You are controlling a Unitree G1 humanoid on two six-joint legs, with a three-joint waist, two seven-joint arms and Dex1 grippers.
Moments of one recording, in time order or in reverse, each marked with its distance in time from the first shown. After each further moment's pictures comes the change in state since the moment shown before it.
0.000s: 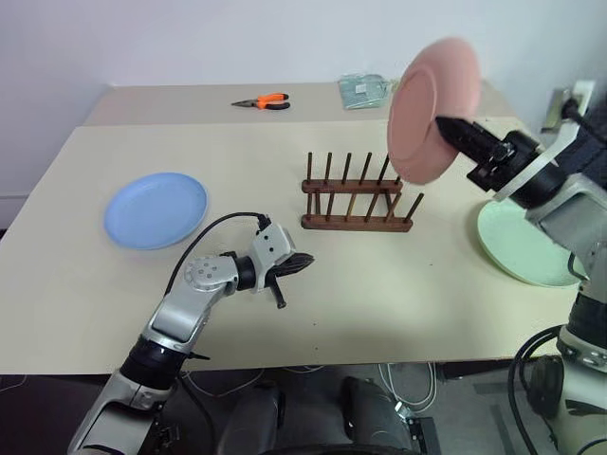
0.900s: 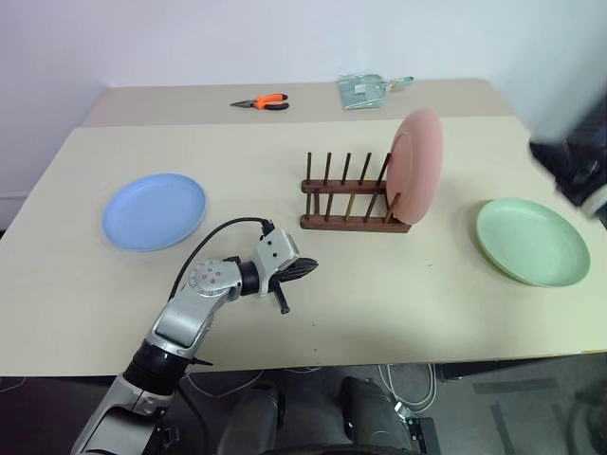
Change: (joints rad) left arm 0.021 -0.018 -0.026 0.012 0.002 -0.006 -0.009; right arm 0.437 -0.306 -0.017 0.076 -0.541 -0.266 0.100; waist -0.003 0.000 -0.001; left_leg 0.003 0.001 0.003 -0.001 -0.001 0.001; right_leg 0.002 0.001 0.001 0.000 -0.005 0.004
